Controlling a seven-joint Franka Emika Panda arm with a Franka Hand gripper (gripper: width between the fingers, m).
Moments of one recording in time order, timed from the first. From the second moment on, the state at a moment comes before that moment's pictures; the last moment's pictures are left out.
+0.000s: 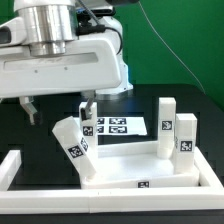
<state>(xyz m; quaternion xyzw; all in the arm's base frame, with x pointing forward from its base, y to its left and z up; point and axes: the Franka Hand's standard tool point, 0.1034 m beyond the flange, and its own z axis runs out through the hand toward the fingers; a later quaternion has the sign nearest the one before) 0.631 -0.103 0.141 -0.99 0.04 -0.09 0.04</state>
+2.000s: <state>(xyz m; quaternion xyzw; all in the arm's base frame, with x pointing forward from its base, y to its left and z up) 0.620 -0.079 0.117 -1.00 0.07 -0.02 0.05</state>
